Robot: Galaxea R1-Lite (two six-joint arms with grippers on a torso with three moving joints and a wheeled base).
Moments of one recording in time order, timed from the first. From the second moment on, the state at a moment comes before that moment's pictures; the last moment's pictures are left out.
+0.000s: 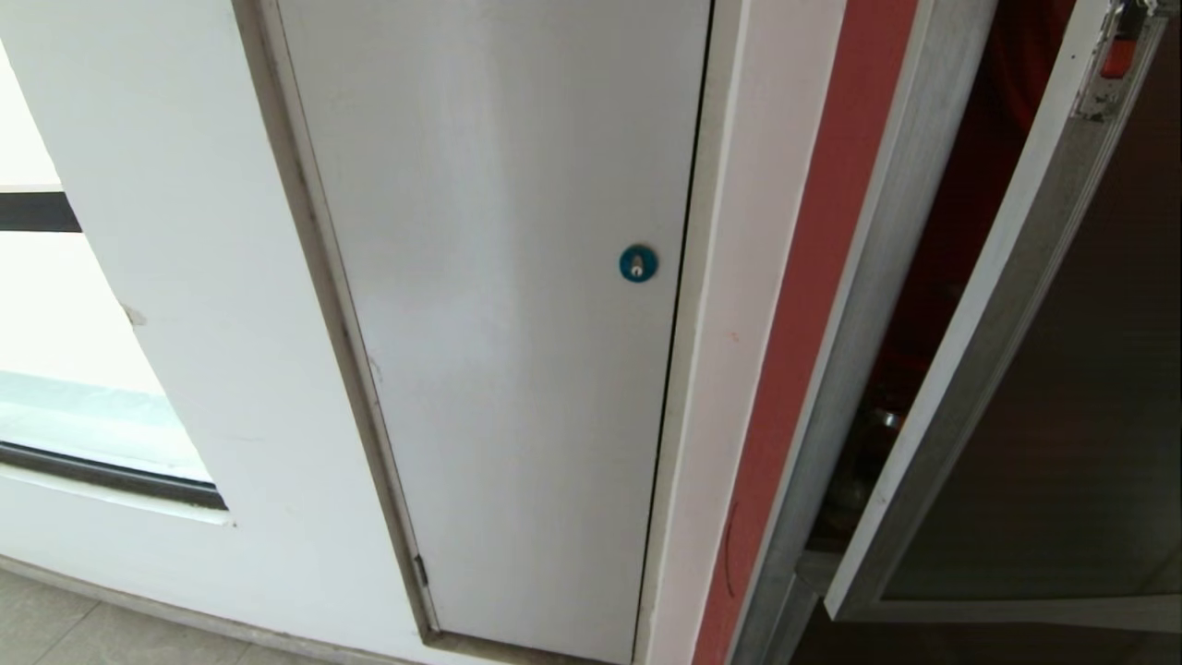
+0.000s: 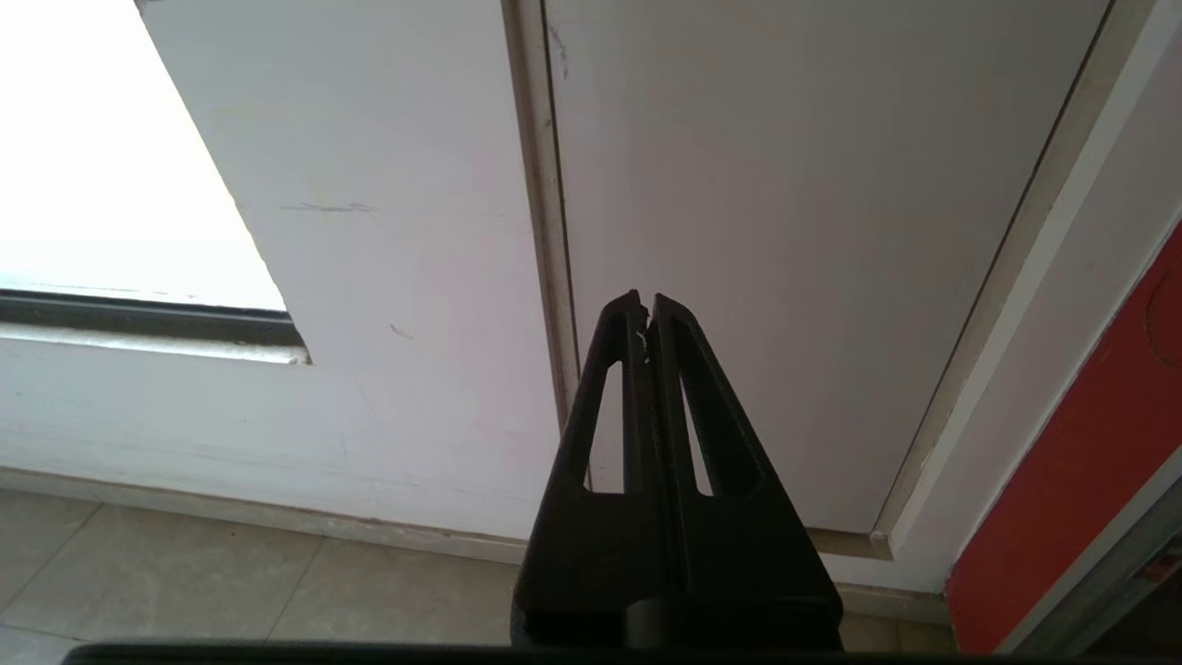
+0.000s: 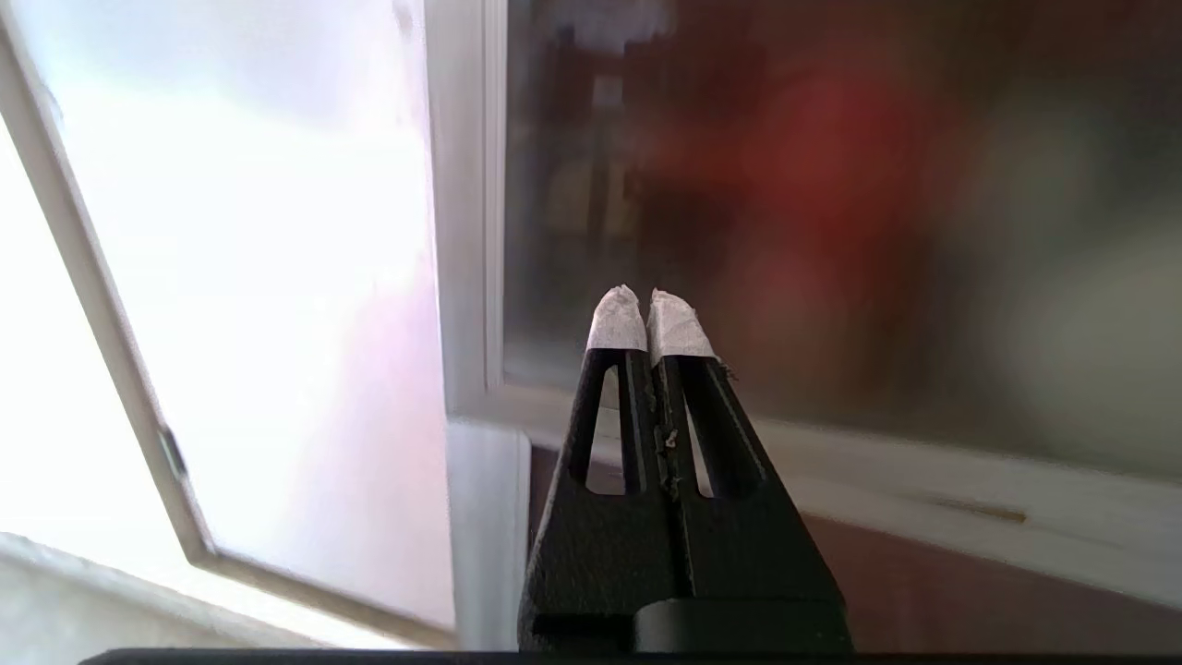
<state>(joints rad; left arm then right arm) 0.01 0.00 0.00 -0.01 -0.03 0.04 0.01 0.00 -0.01 -0.11 0.06 -0.06</state>
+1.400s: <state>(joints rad) -0.02 0.18 -0.29 -0.01 -0.04 0.02 0.01 0.00 0.00 0.01 0.05 -0.08</state>
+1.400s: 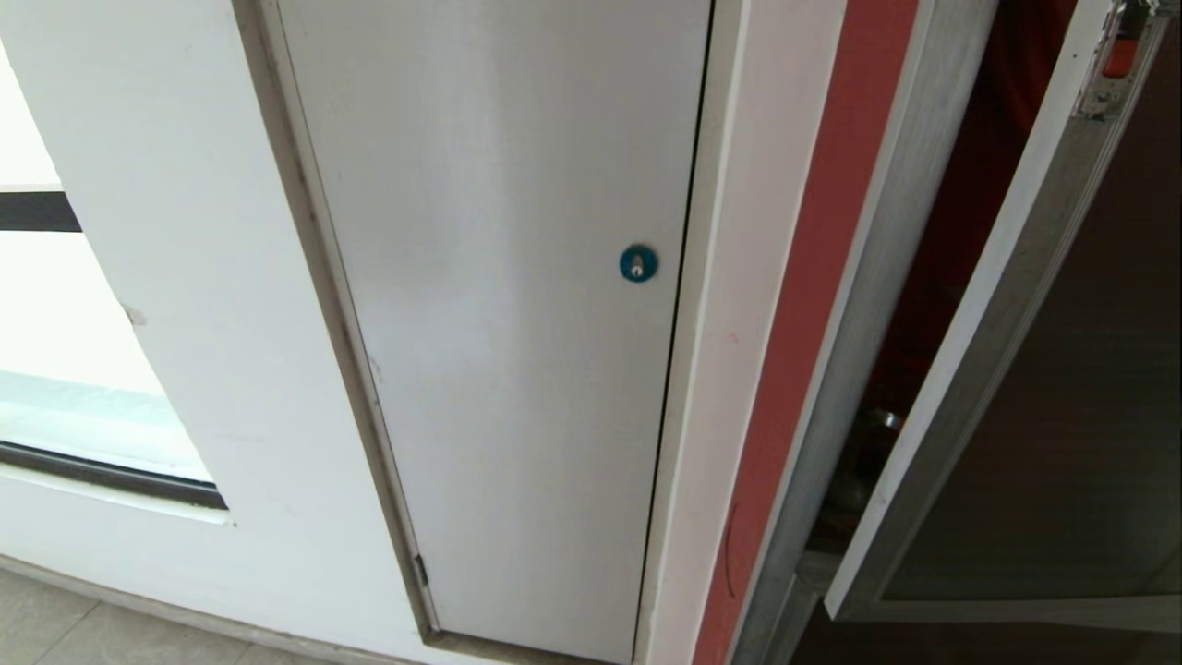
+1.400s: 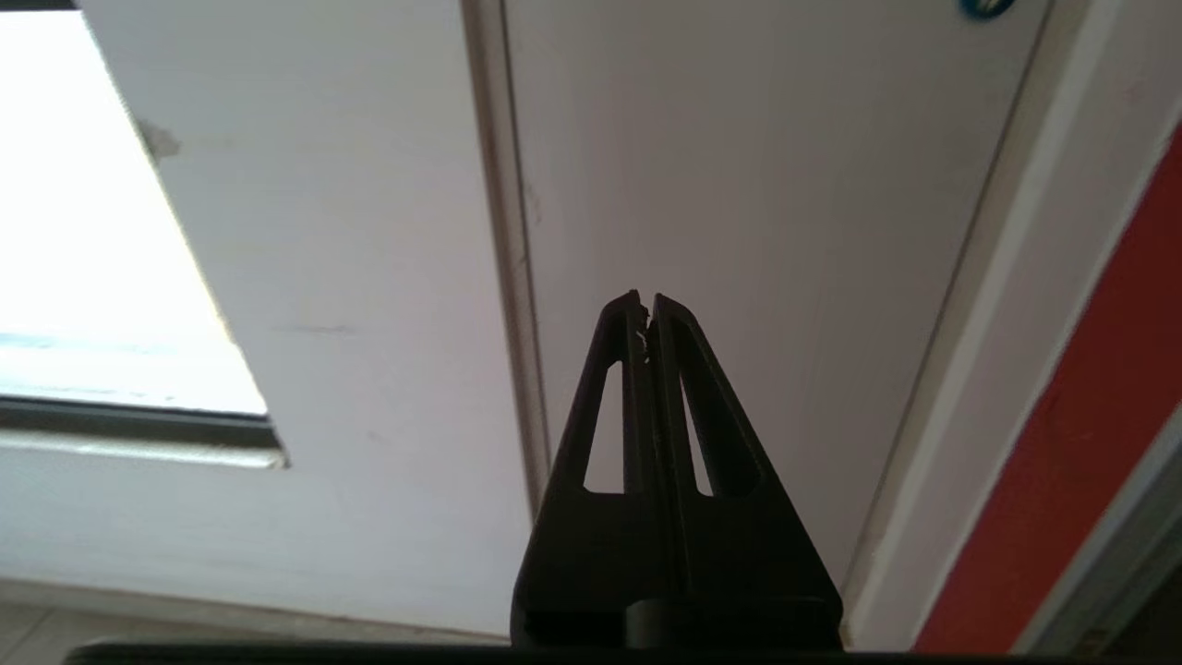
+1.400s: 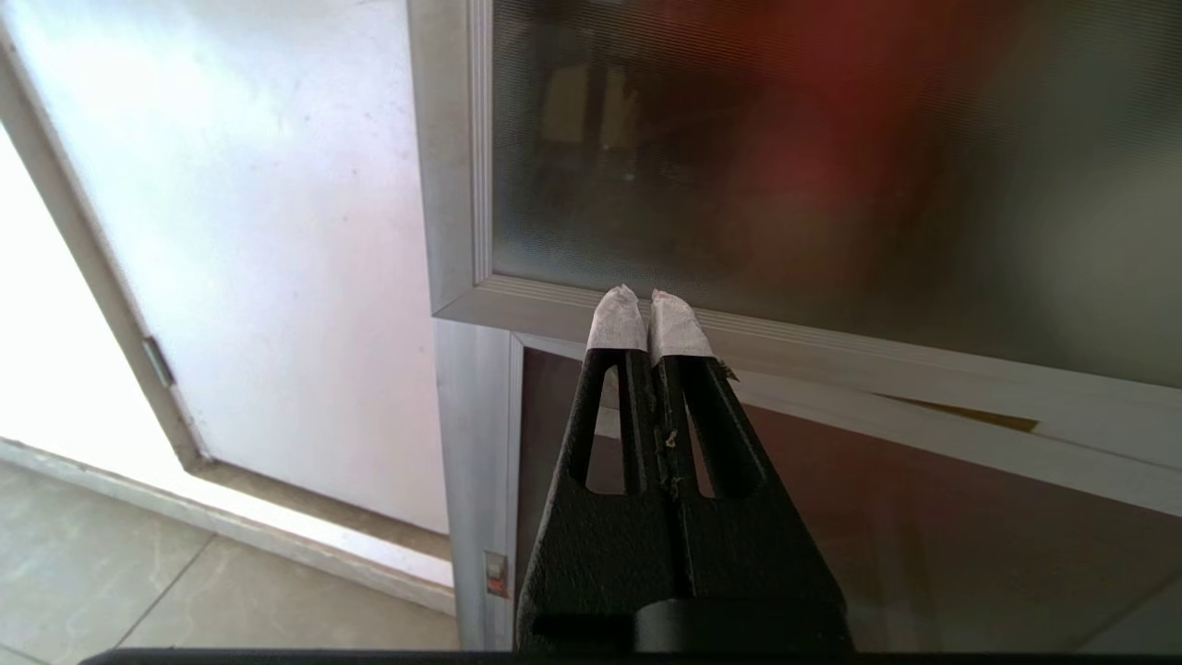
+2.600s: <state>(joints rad) -0.74 1.39 -1.11 -0.28 -0.52 -0.23 0.01 0.00 0.00 0.01 0.04 -0.06</state>
